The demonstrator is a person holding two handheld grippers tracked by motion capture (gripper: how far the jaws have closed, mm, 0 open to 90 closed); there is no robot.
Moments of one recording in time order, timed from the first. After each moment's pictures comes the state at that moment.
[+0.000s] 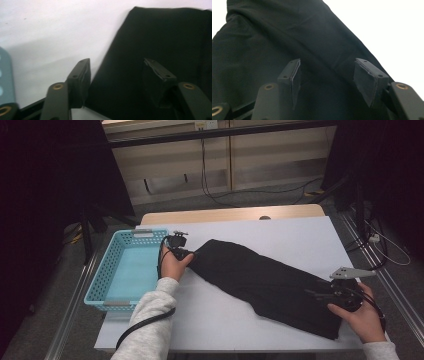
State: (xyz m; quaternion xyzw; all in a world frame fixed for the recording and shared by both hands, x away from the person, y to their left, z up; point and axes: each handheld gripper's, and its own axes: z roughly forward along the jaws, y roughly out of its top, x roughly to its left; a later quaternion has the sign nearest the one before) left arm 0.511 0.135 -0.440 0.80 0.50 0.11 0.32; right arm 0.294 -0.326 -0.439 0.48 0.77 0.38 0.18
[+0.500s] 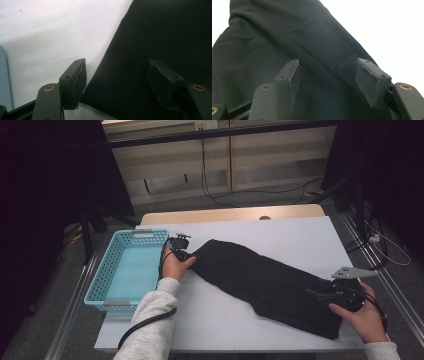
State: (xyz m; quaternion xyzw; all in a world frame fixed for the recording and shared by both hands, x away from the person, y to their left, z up) left arm 0.510 0.127 -0.446 0.82 0.48 0.12 0.29; right arm 0.293 -0.329 -0.438 0.48 0.76 0.39 0.18
